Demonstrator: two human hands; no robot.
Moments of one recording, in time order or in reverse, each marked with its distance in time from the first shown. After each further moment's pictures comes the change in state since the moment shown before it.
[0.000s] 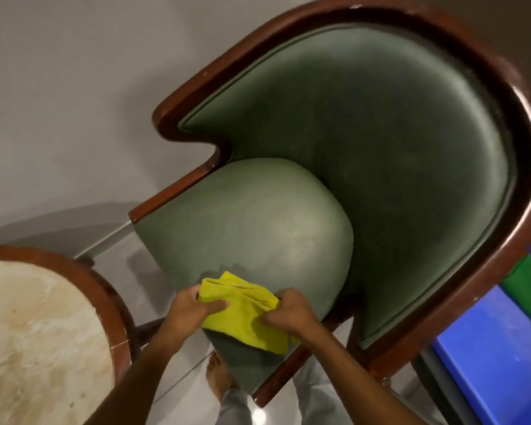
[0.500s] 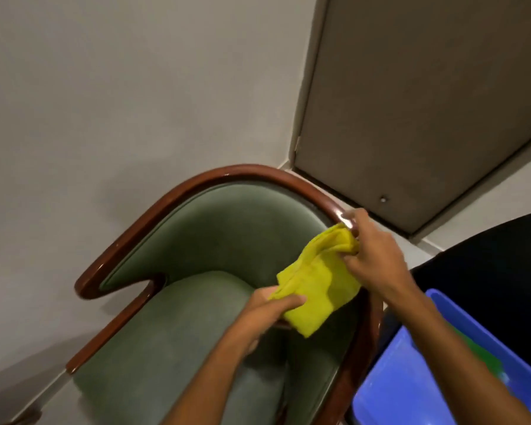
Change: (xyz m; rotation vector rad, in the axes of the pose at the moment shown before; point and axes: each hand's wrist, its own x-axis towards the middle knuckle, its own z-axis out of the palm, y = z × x) left_hand -0.056 0.302 0.221 0.029 -0.505 0.174; right_hand -0.100 0.041 -0.384 -0.022 0.990 -0.307
